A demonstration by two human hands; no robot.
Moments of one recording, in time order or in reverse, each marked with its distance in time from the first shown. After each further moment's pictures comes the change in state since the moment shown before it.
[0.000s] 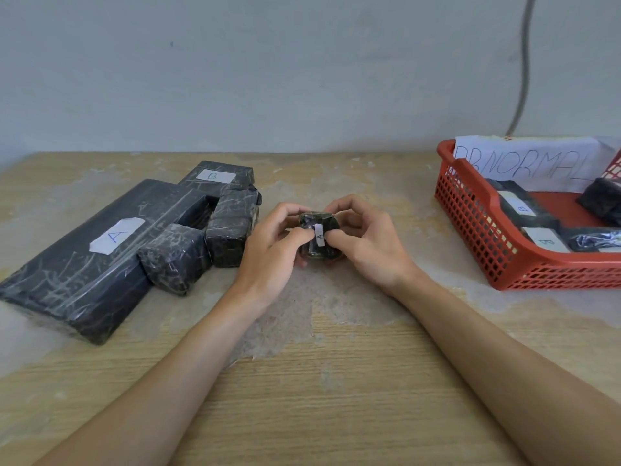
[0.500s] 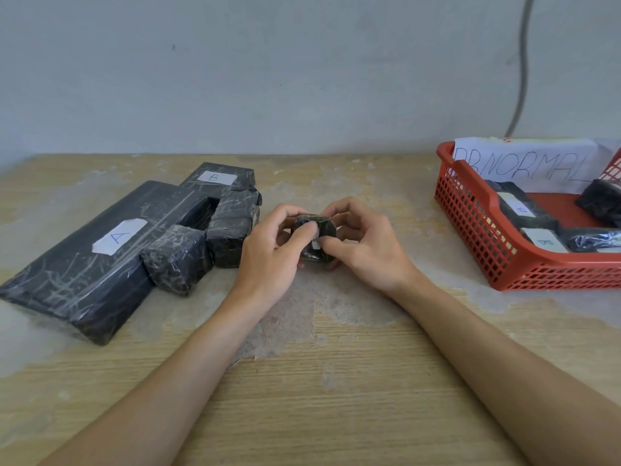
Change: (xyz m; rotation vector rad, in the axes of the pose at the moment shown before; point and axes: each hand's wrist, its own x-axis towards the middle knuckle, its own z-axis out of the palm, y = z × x) left_hand -0.006 0.002 -0.002 0.115 0.063 0.037; right_hand -0.002 0.003 0.002 -0.046 -0.009 -0.038
